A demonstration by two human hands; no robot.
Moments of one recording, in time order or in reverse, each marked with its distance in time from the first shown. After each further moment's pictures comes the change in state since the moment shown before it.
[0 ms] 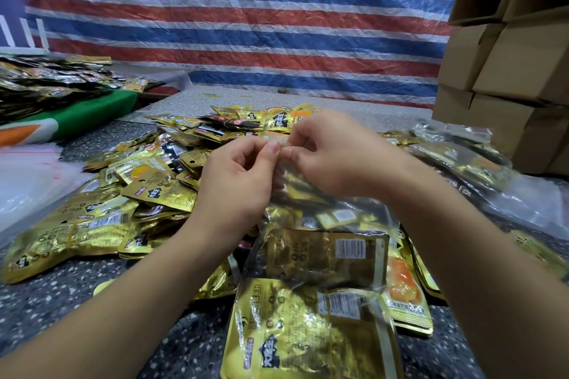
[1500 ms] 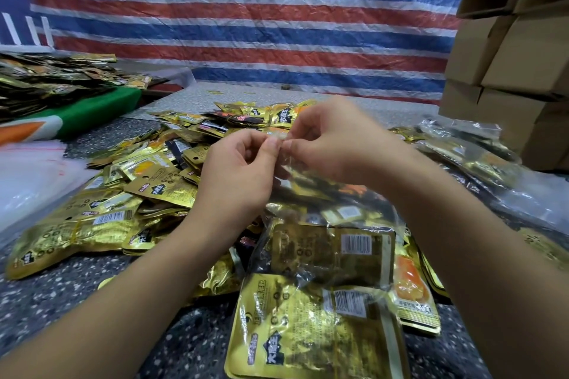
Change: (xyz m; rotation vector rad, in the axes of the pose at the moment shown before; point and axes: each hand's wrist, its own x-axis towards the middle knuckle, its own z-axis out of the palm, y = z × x) left_hand 0.003 0.005 0.000 0.004 0.043 -0.076; right_hand 0.009 0.001 0.004 0.172 0.054 0.054
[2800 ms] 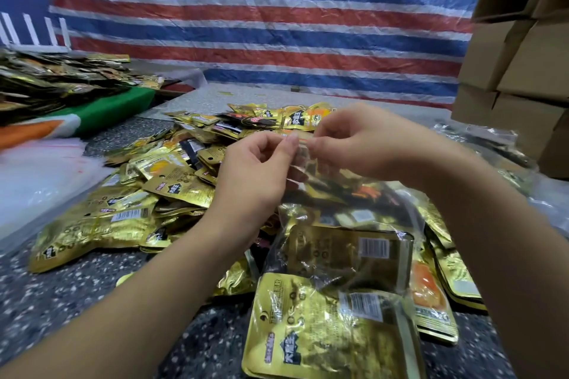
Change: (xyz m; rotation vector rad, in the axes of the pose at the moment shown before) left_hand -0.001 0.005 -0.003 -0.188 -0.042 -0.079; right_hand -0.001 0.004 -0.016 -0.036 -0.116 -0.019
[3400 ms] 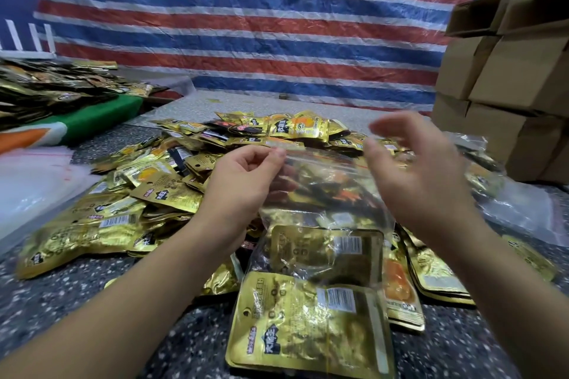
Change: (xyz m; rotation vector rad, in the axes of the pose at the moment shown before) left_hand -0.003 0.002 0.000 -0.085 -0.093 -0.111; right_hand -0.067 0.032 0.009 0.083 0.689 -0.040
